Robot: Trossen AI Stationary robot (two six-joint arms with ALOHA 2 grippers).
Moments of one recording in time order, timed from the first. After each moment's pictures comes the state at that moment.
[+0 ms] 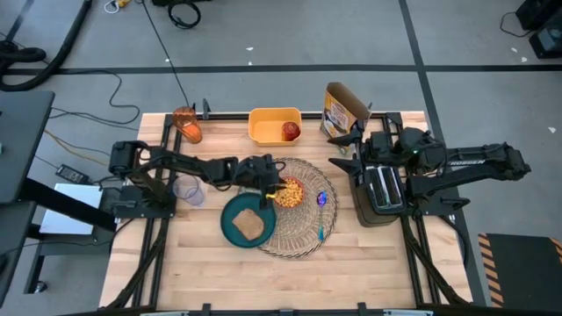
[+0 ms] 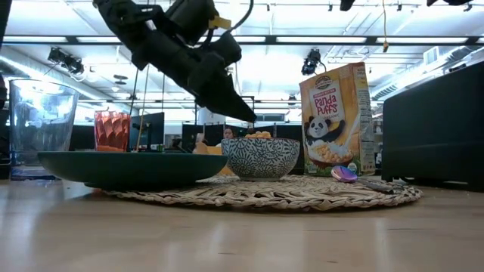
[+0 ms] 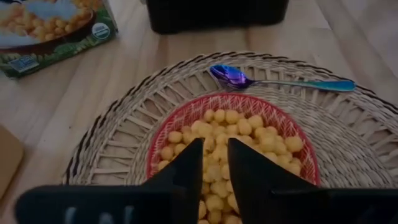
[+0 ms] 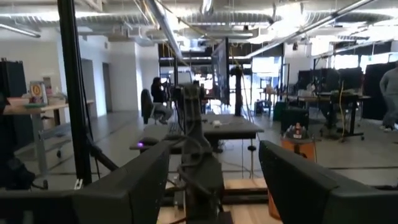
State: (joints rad) left arm 0.07 1.67 0.87 0.25 -0.01 0.07; right arm -0.05 0.85 0.67 0.41 -0.04 0.01
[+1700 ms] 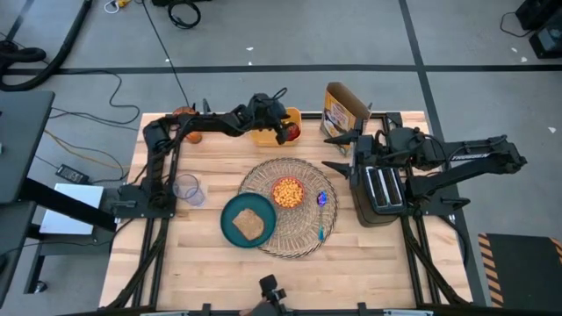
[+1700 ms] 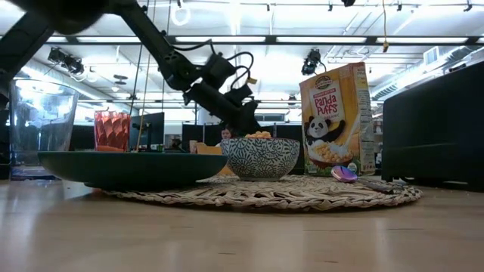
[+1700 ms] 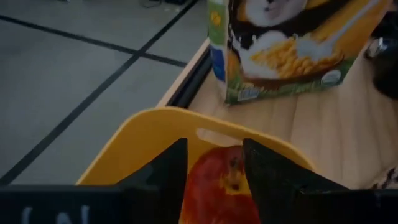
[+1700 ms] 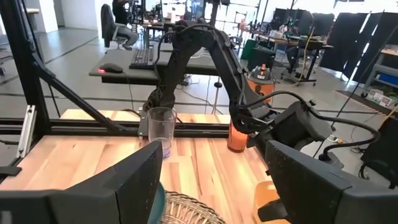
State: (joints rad) left arm 0.58 2.02 1.26 0.30 0.12 0.11; right arm 0.05 0.92 0.90 -0.07 0.22 -0.11
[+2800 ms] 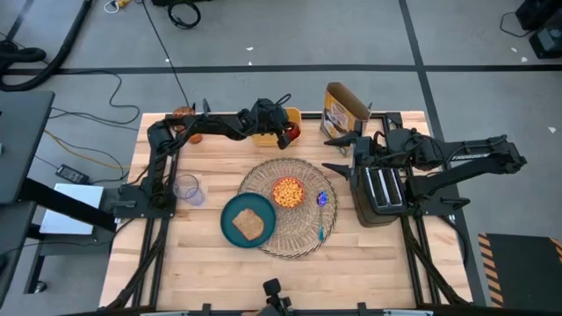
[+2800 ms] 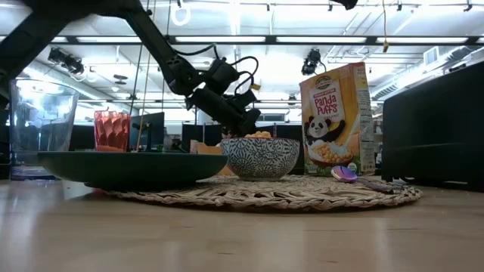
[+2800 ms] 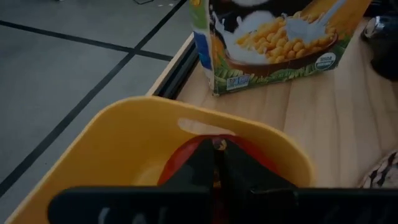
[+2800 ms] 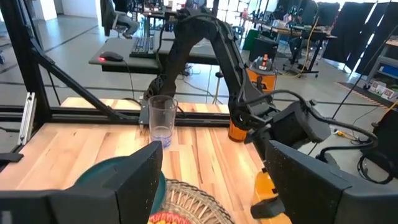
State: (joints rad) left arm 0.55 2.05 1.25 0.32 0.11 0.14; right arm 0.05 0.92 0.90 -0.12 0.21 -0.10
